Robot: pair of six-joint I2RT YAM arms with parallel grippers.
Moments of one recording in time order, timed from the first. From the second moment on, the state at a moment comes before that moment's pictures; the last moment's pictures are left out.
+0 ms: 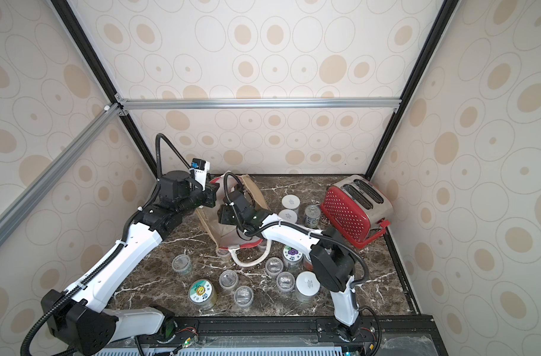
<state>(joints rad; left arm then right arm) -0.39 1.29 1.27 -0.36 0.02 -0.11 0.90 1.91 1.58 -0.22 0.10 0.78</state>
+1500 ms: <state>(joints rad) -0.13 2.08 1.84 -0.24 0.40 -0.83 0.92 1.32 1.33 -0.49 0.27 0.54</state>
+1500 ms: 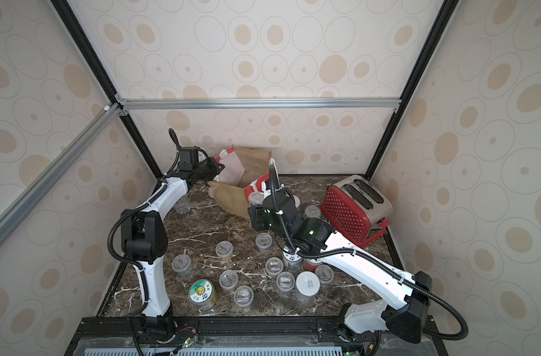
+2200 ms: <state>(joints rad) -0.13 1.95 1.84 -0.30 0.40 -0.77 0.93 1.32 0.99 -0.23 0.17 0.33</state>
